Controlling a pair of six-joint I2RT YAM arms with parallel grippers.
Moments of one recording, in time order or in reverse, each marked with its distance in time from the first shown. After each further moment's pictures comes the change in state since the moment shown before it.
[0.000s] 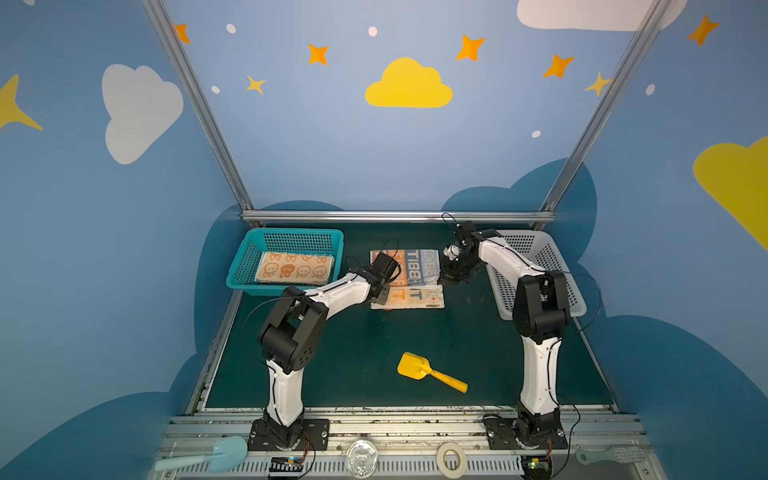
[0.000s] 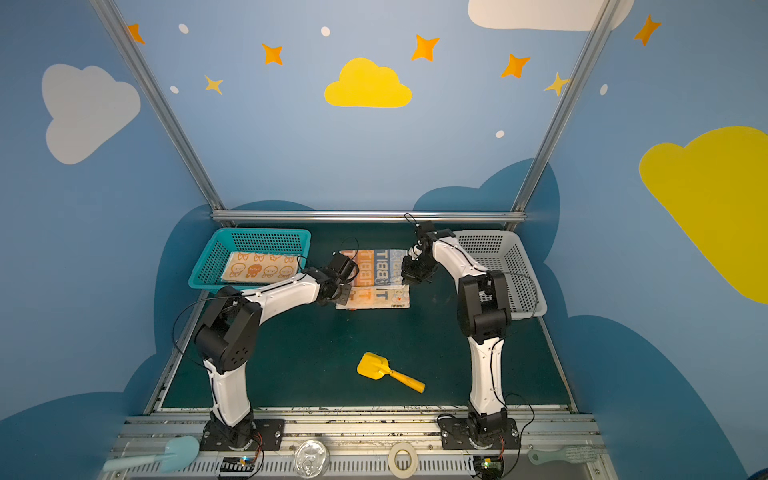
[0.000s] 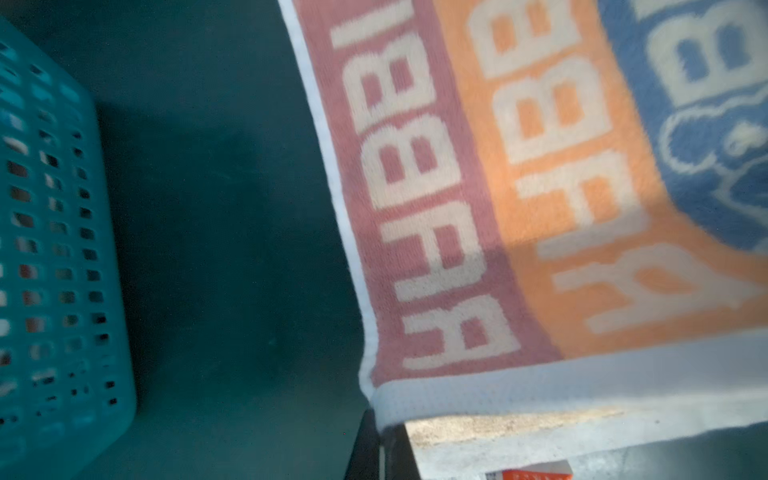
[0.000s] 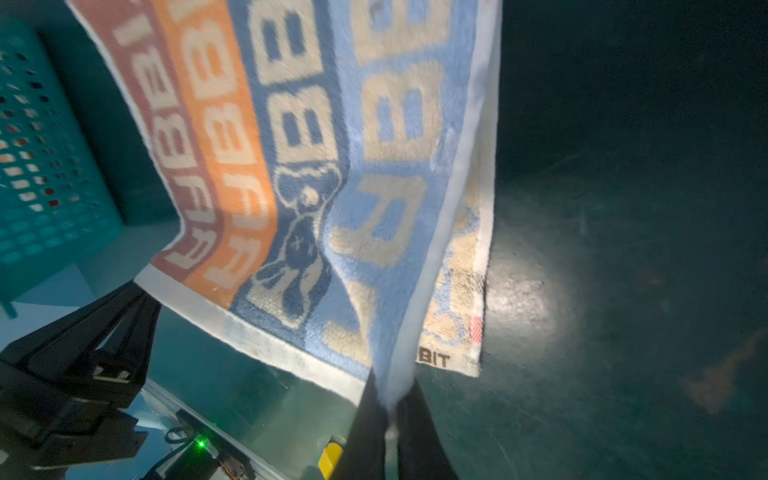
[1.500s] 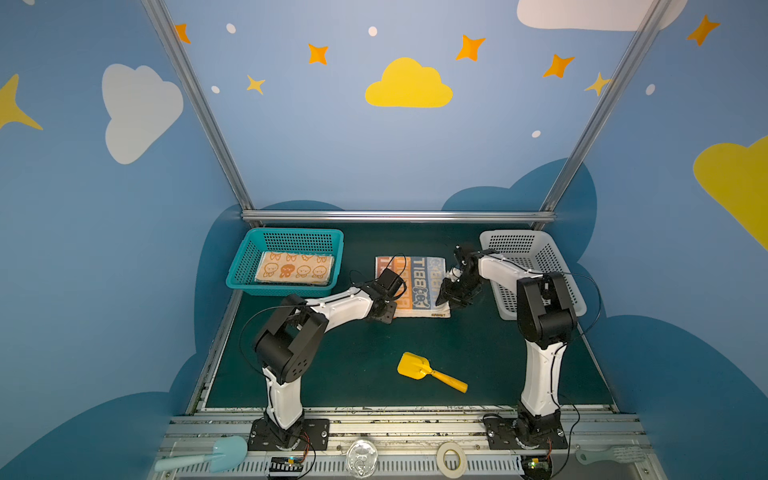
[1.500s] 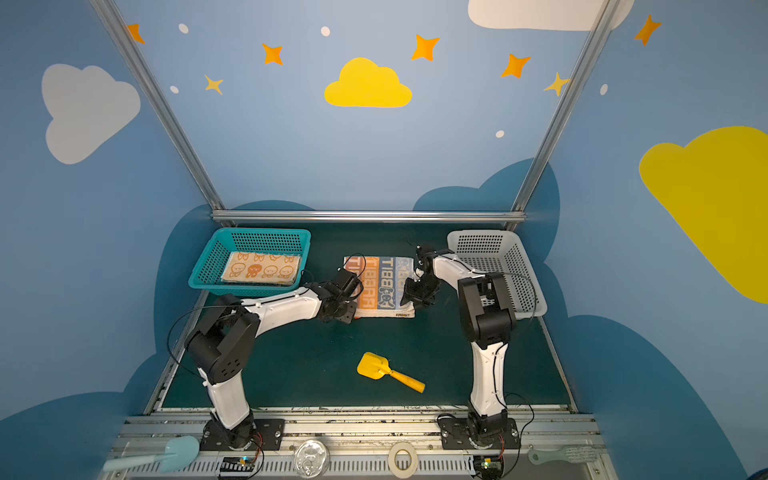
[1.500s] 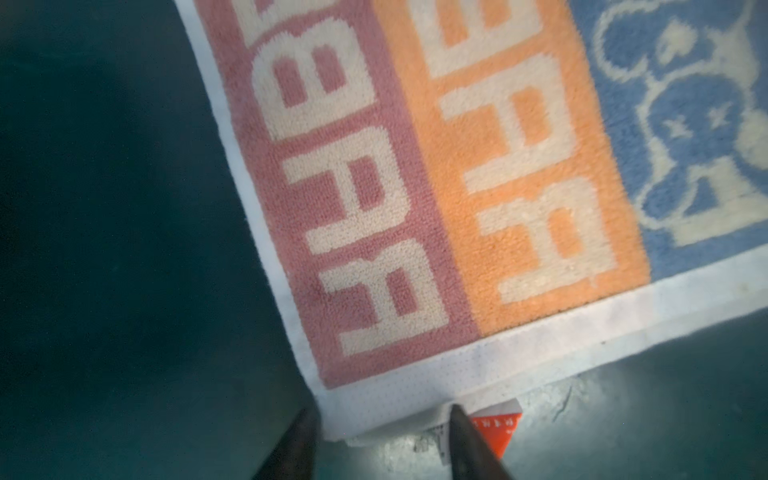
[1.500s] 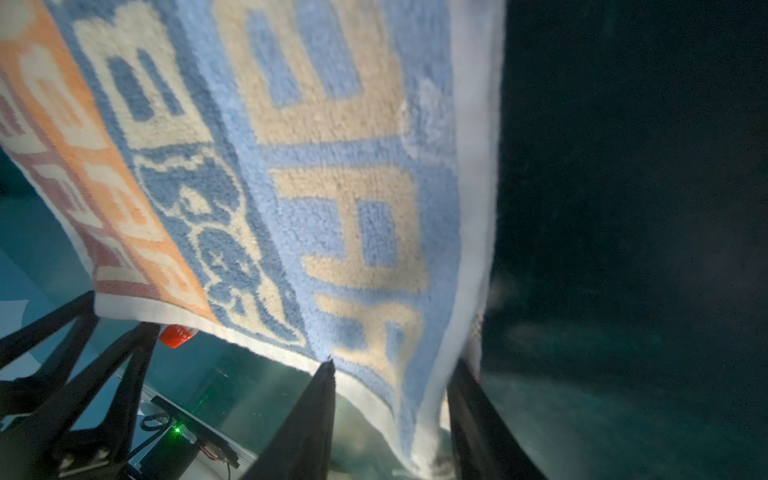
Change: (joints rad) left arm -0.090 -0.080 -0.183 0.059 0.127 -0.041; right arm 0.010 -0.069 -0.347 0.131 -0.006 0.027
